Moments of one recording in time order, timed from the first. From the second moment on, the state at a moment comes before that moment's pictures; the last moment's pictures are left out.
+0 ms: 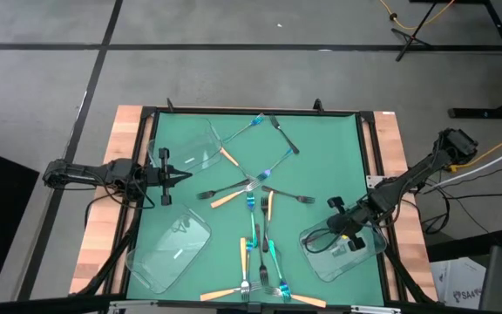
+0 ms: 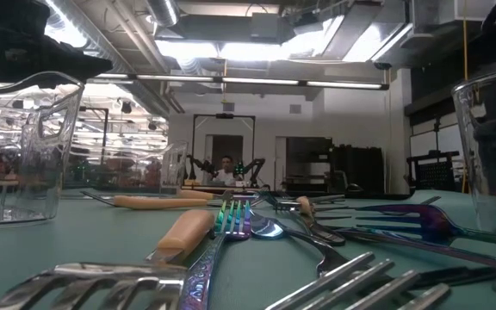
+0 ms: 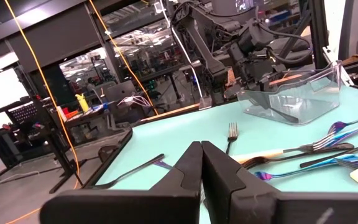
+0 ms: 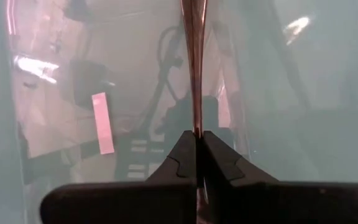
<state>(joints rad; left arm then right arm) -0.09 0.01 0.01 0.06 -0.22 0.32 0.63 1.10 0.44 -0.47 0.01 0.28</state>
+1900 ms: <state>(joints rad) -0.09 0.09 0.01 0.82 -0.03 0.53 0.63 1.10 0.71 -0.60 -0.03 0.40</state>
